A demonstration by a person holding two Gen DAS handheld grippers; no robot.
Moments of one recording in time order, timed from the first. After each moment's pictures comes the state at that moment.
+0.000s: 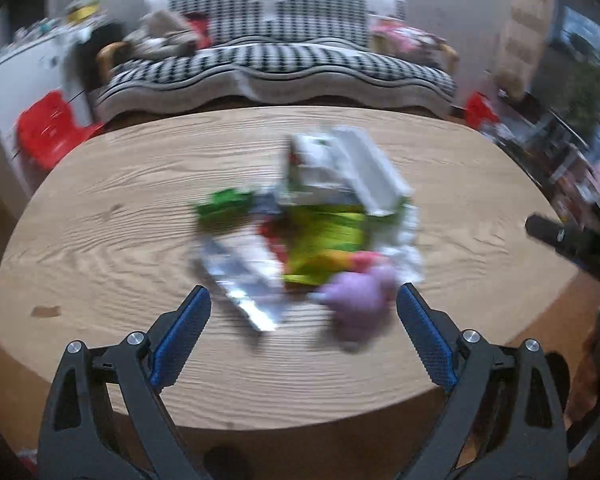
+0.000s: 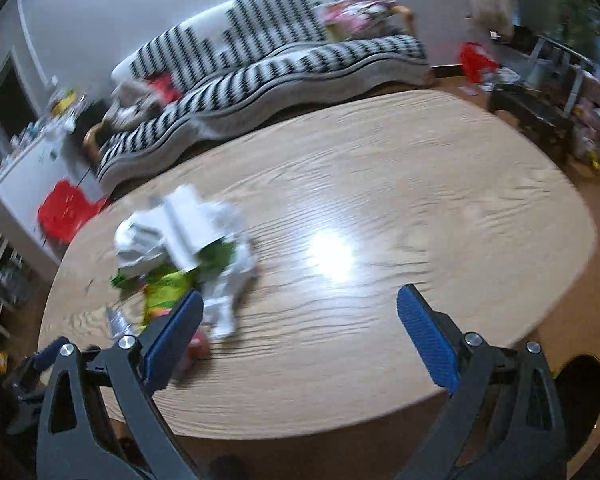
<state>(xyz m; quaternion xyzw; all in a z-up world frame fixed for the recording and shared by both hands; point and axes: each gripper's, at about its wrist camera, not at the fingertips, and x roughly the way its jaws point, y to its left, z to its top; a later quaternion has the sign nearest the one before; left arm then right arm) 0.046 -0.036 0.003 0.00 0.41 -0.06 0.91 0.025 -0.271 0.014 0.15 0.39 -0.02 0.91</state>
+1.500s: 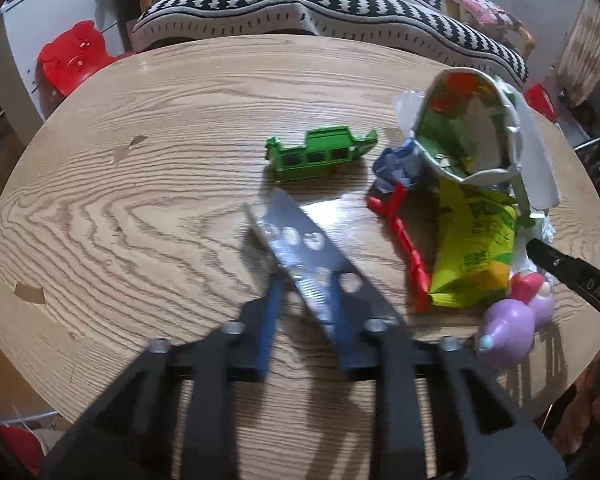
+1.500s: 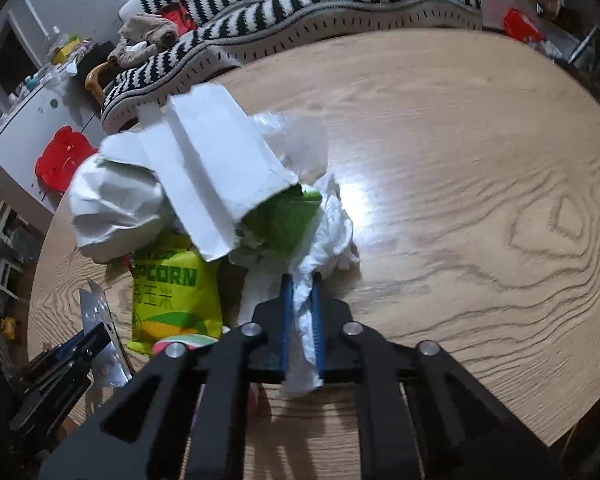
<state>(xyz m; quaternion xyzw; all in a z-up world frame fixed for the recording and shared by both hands) 0.122 0.013 -0.075 -0.04 0.50 0.01 0.86 0.127 -0.203 -0.055 0.13 0.48 0.03 0.87</state>
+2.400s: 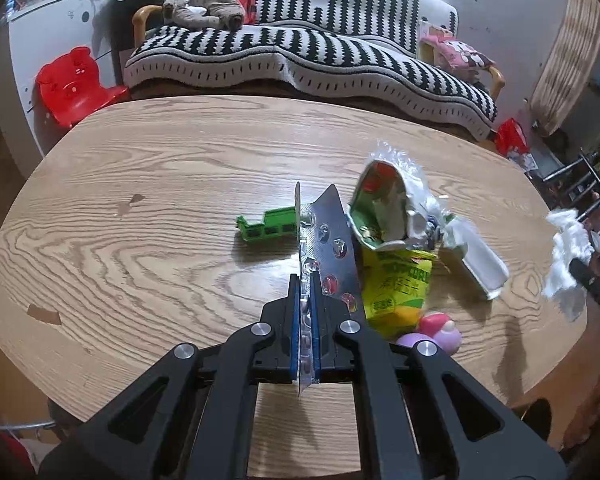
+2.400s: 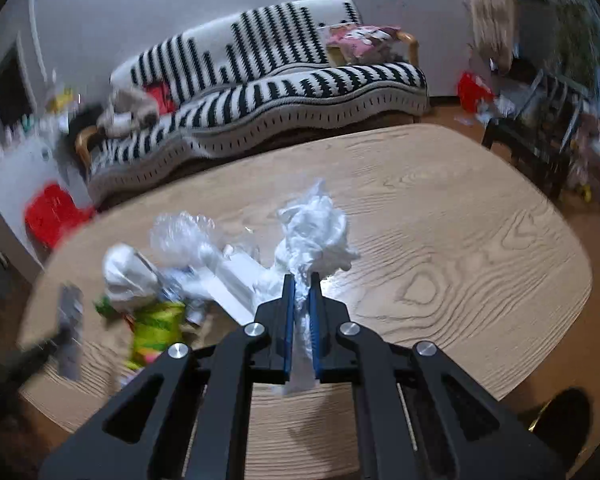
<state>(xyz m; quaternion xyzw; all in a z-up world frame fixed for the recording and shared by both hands) 0.107 0.001 -0.006 -0.06 0.44 -0.03 0.90 0.057 -0.288 0.032 0.14 0.35 -0.04 0.92</state>
